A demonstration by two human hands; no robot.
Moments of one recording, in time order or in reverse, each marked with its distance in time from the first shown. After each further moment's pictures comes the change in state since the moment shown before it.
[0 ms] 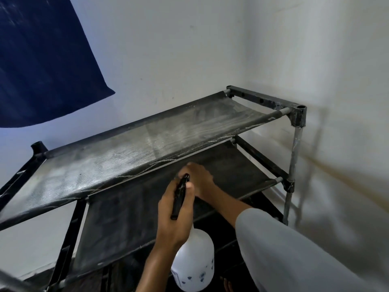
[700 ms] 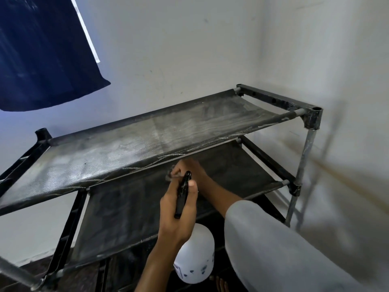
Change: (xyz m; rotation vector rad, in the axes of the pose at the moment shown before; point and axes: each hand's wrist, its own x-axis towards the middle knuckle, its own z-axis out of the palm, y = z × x) left_hand -0.001 -0.008 0.001 -0.013 0.057 0.042; right_hand 0.024 -0.017 0.003 0.085 -0.146 -0.072
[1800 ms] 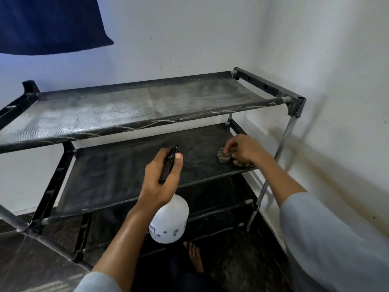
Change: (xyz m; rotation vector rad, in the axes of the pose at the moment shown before) left_hand -0.006 -0.007 -0.010 0.084 -0.039 0.033; right_hand -0.106 0.101 -0.098 -0.117 0.012 0.253
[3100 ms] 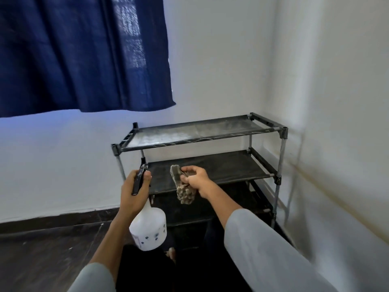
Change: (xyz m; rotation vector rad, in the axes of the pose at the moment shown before) left_hand -0.122 0.071 -0.160 0.217 0.362 -0.027; right_hand -0.150 -0.198 0.062 1.108 -0.155 -0.045
